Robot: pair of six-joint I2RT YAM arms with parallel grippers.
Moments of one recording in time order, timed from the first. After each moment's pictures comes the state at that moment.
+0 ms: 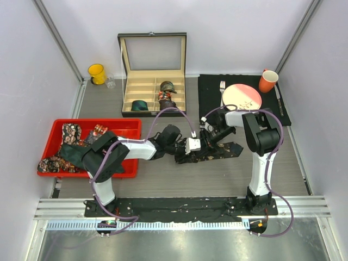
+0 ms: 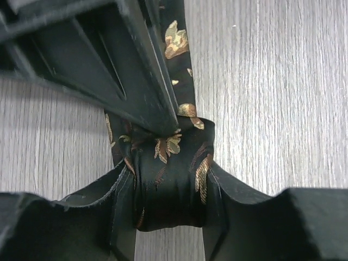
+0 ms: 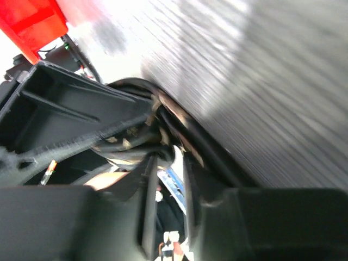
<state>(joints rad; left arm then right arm) -0.82 1.81 0.86 0.24 0.57 0.46 0.27 2.07 1.17 -0.77 -0.94 0.08</state>
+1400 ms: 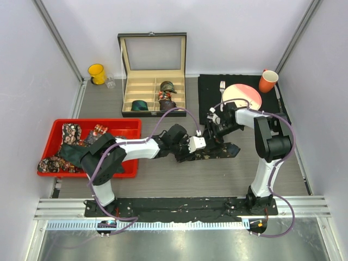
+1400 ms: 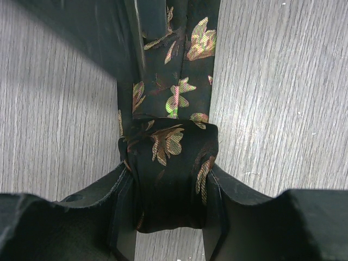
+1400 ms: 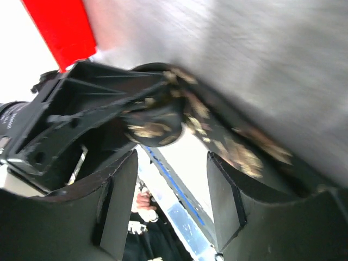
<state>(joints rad) -0.88 1.78 0.96 0.00 0.31 0.42 0.18 1.93 1.15 -0.73 -0.94 0.10</state>
